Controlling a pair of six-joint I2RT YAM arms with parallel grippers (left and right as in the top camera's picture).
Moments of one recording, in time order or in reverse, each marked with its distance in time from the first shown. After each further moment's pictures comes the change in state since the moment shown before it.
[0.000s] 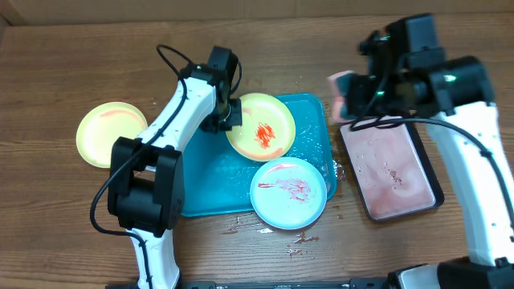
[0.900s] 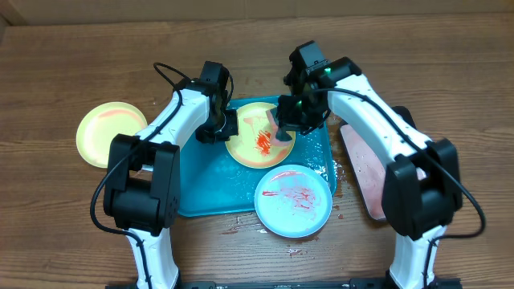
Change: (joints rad) left arm 0.047 0.000 -0.142 0.138 0.082 0.004; right arm 0.175 0.456 -0.071 0.259 -0.152 0.227
